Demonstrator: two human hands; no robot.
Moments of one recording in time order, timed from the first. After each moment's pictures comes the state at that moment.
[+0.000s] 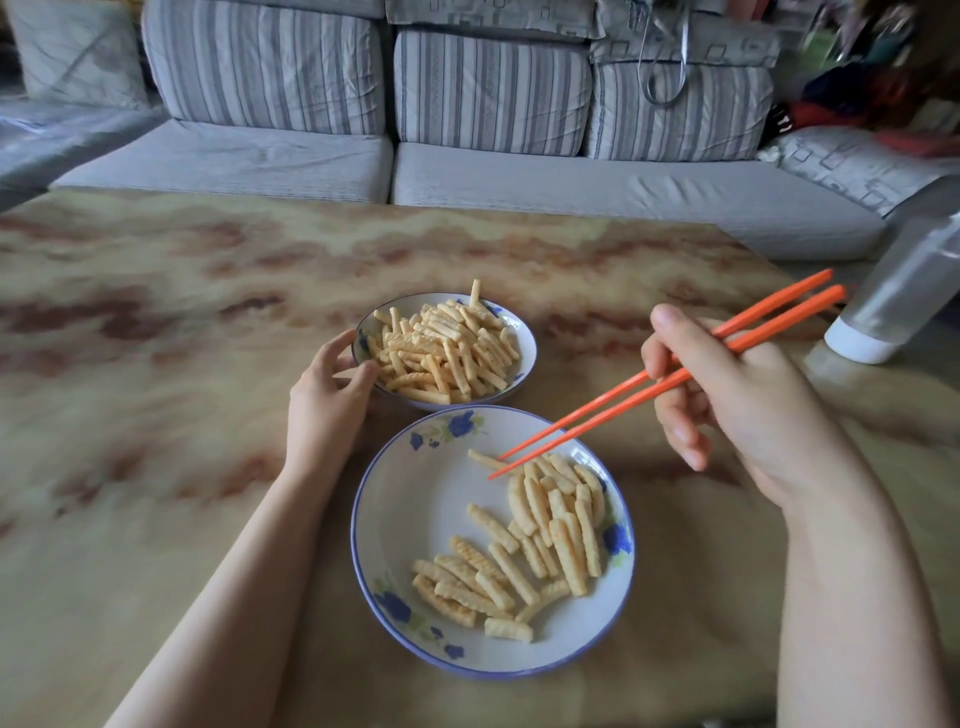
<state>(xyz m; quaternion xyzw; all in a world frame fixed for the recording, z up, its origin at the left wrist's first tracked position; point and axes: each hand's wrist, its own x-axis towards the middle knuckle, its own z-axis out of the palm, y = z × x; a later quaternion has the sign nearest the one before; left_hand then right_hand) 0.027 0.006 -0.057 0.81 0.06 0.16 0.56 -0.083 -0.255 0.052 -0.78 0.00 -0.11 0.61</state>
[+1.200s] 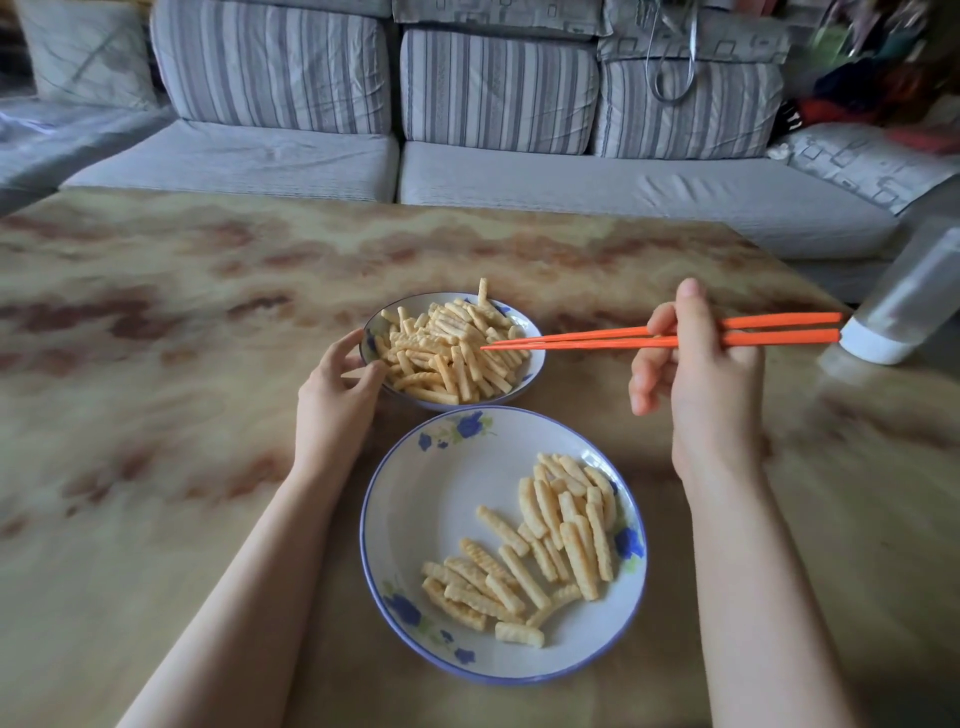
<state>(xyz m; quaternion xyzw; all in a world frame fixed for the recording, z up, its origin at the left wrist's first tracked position) 0.027 0.006 -0.058 0.80 0.07 0.15 0.57 -0.049 -0.227 0.029 -0.65 0.09 -0.29 0.70</state>
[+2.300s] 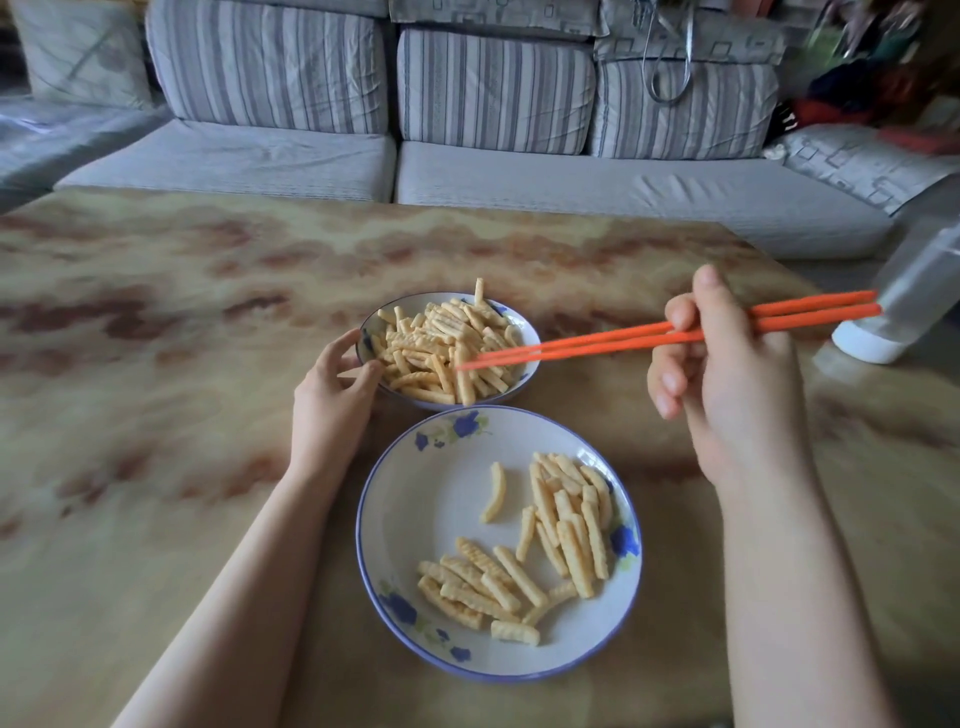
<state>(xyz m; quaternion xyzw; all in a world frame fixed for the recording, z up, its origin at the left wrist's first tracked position) 0.028 0.007 -0.060 0.80 0.06 0.15 0.58 -0.065 -0.230 0.049 -0.60 0.04 -0.26 0.75</state>
